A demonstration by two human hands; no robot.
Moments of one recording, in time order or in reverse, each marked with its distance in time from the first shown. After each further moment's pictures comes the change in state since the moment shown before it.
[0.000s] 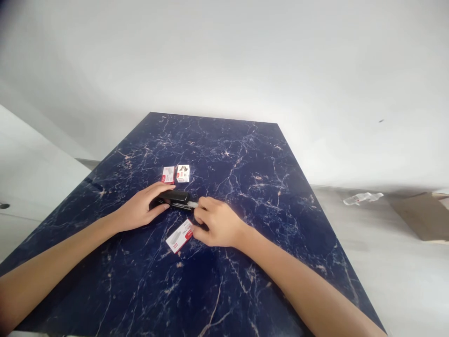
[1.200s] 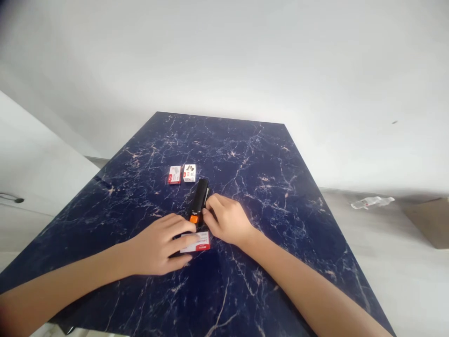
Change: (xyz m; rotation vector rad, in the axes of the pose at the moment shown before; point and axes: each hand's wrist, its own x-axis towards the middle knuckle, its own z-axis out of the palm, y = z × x) left_hand -0.032 0.065 0.033 0.180 -0.010 0.511; right_hand -0.002 0.001 0.007 0.020 0.234 0.174
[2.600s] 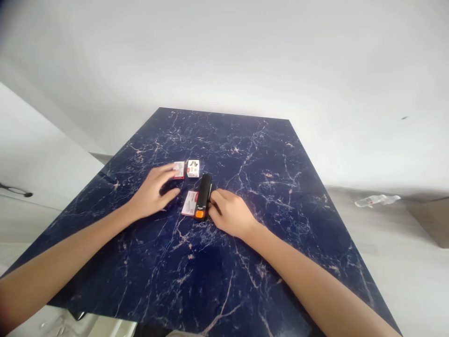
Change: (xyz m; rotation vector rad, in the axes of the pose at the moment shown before) left_hand -0.005 -0.086 -0.019 0.025 0.167 -0.546; right_hand 0.003 0.004 0.004 -0.052 -0.063 0.013
